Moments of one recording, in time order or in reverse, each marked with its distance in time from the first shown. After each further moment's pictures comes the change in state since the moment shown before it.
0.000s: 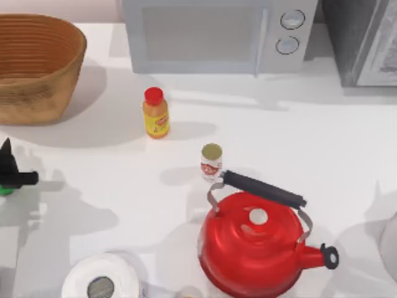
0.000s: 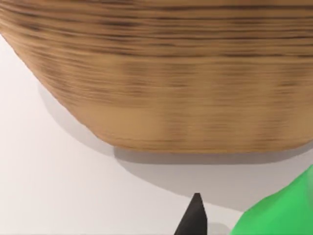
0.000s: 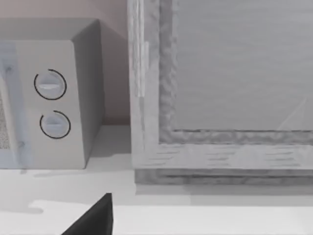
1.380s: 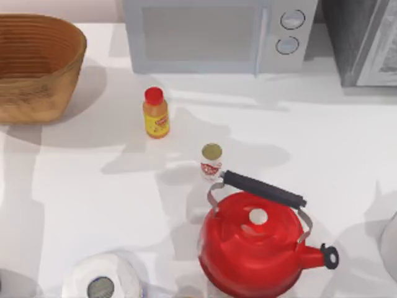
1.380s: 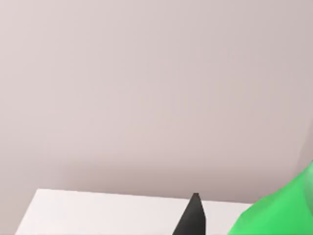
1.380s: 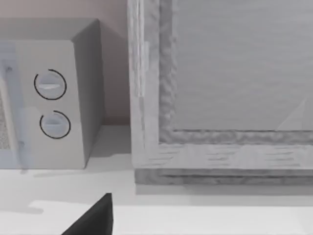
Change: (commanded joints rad) left arm -0.059 -0.400 0.854 -1.191 -0.145 -0.049; right arm 0.000 0.000 0.000 0.000 0.000 0.000
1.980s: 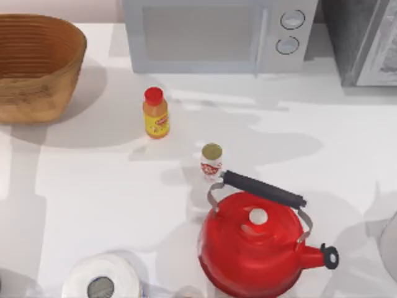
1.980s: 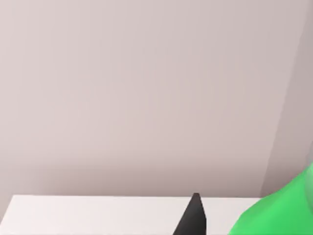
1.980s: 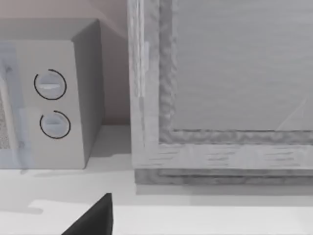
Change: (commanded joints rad) left arm -0.023 0.041 0.149 -0.161 0.031 0.027; right arm 0.000 0.000 0.000 0.000 0.000 0.000
